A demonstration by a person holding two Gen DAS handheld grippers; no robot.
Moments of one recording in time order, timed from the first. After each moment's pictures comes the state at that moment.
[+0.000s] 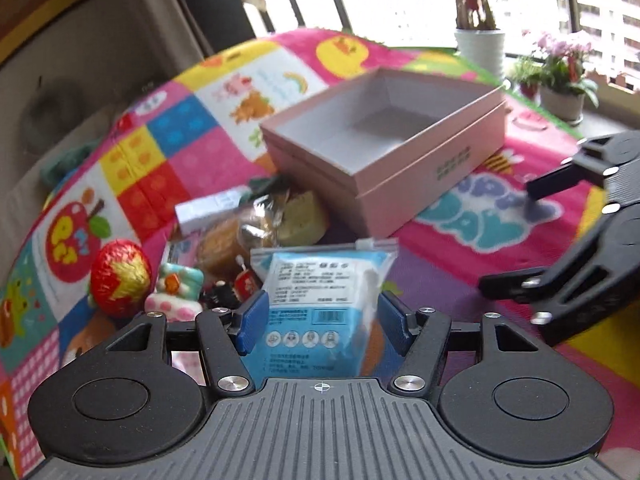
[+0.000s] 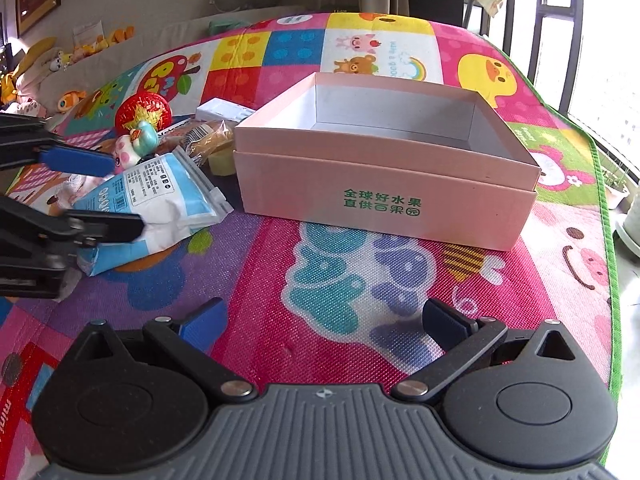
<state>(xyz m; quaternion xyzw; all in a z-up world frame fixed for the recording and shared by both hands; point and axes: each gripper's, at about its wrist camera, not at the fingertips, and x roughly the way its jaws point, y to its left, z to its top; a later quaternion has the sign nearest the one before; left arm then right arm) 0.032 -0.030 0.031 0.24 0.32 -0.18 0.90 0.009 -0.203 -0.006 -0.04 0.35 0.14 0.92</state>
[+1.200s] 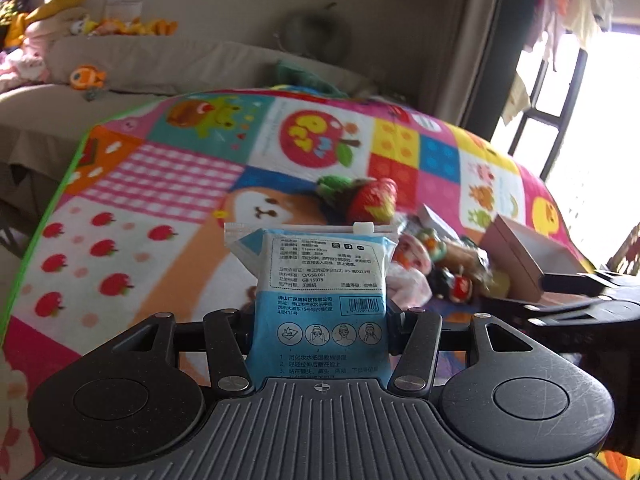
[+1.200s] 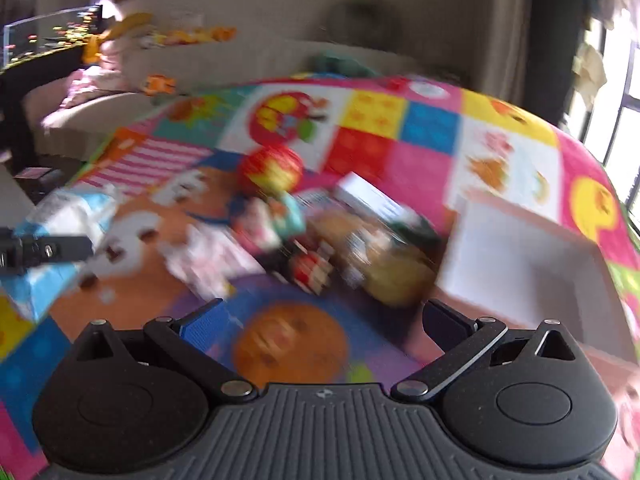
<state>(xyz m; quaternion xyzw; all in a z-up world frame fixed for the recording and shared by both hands) -0.068 0.170 0.050 -0.16 0.25 0.05 0.95 0.029 -0.059 0.052 -0.13 0.28 0.27 0.91</state>
